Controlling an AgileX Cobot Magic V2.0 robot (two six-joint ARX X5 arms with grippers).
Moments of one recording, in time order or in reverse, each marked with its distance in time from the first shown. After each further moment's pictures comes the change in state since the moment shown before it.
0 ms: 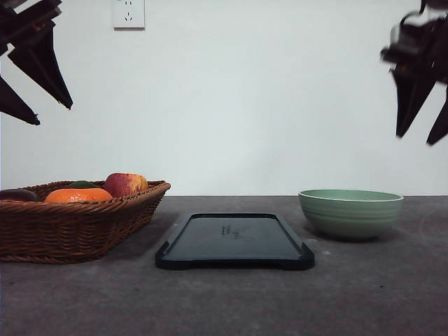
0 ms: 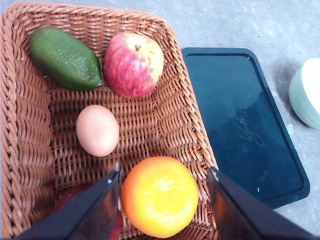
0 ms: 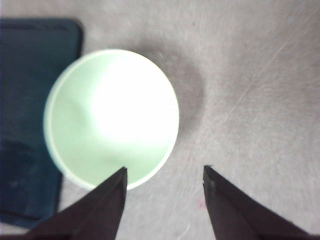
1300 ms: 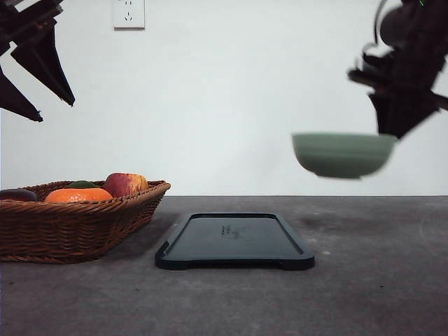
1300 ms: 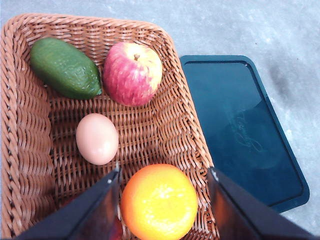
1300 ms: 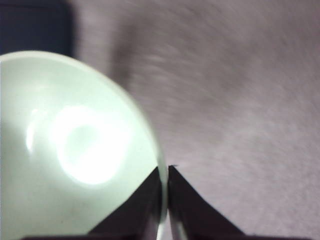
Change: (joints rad) left_arx 0.000 0.000 0.000 0.025 0.000 0.000; right_arx 0.091 0.269 0.395 -0.247 -0.023 -0.021
